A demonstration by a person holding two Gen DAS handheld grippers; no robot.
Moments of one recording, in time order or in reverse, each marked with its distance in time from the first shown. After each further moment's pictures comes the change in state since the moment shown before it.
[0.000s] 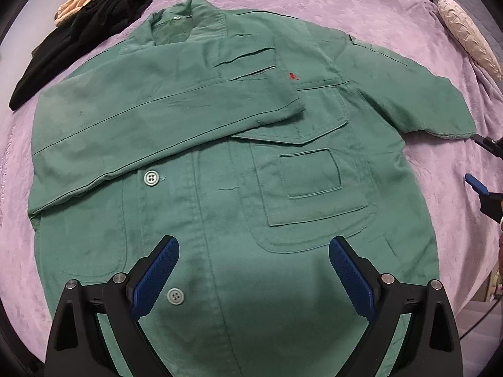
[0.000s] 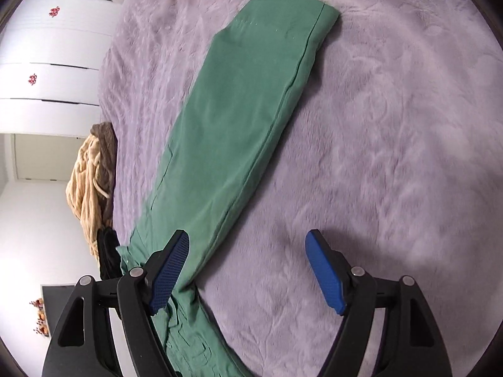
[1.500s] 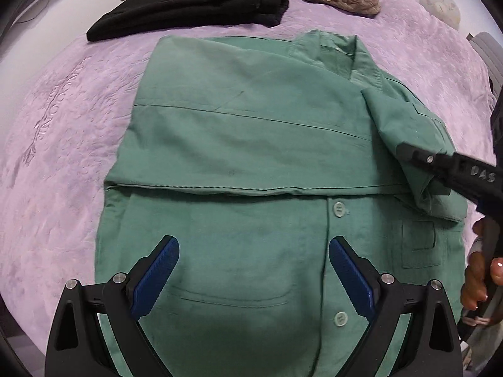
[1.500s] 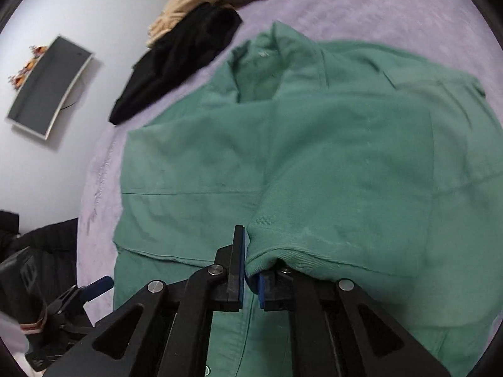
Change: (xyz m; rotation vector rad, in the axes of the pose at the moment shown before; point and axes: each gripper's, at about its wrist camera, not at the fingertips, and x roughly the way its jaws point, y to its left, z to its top) left arm -0.016 0.188 -0.025 -0.326 -0.110 0.064; right arm 0.198 0.244 -0.282 -0.850 0.474 -0.004
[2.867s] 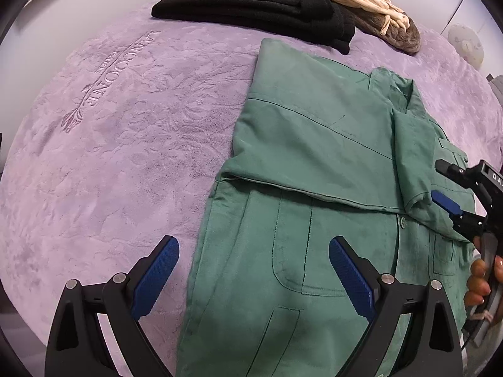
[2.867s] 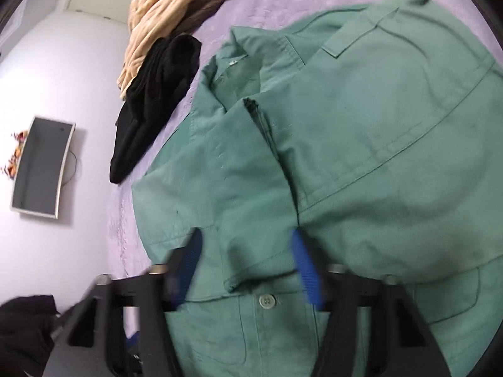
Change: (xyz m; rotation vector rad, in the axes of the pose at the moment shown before) left arm -0.020 0.109 -0.015 -0.133 -0.039 -0.001; right arm 0.007 0.013 0.007 0.246 -0.083 0.102
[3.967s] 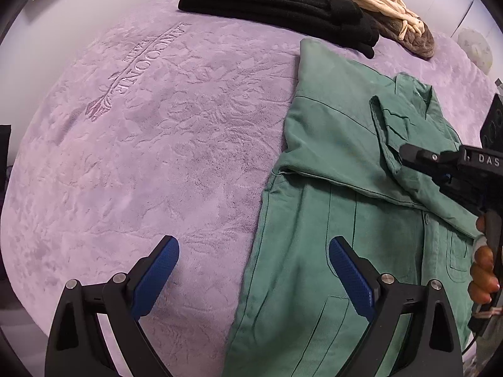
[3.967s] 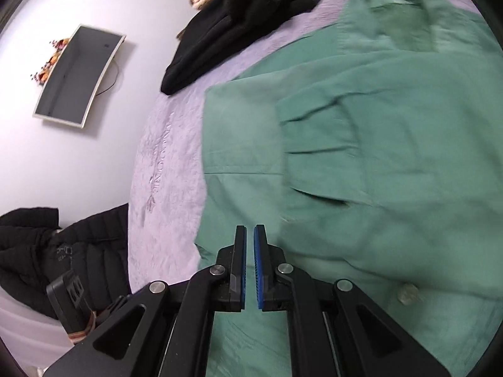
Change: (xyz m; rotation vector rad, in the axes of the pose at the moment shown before) left arm -0.002 0.044 -0.003 -0.017 0.001 0.035; right arm 0.048 0.084 -0.044 -0.265 0.194 0.059
